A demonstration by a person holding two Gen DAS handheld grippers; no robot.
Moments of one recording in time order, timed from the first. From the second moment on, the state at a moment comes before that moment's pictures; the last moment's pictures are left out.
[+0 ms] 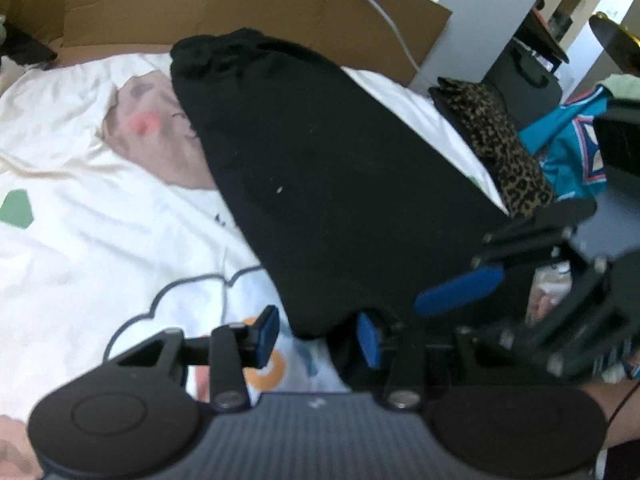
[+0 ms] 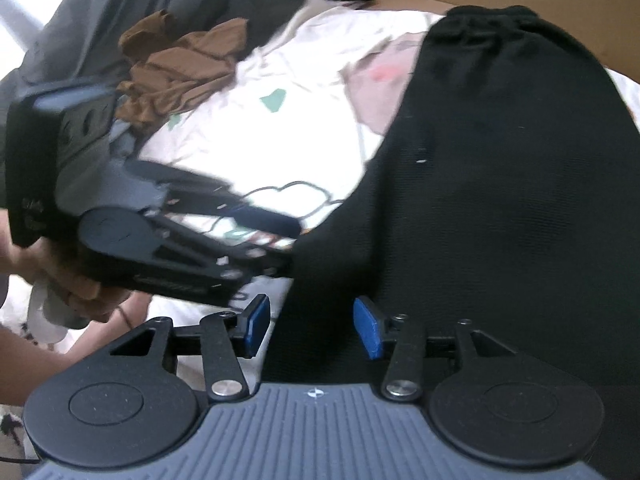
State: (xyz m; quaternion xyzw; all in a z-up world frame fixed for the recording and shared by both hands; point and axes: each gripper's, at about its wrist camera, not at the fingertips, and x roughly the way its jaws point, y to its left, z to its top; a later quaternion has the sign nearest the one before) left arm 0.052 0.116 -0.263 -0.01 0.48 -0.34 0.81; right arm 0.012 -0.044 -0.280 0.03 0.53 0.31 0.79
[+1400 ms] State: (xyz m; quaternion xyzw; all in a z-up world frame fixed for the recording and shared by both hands) left arm 0.065 0.176 -0.301 -0.16 0.56 -0.27 0.77; right arm 0.011 -0.160 -0.303 0.11 0.55 0.16 0.81
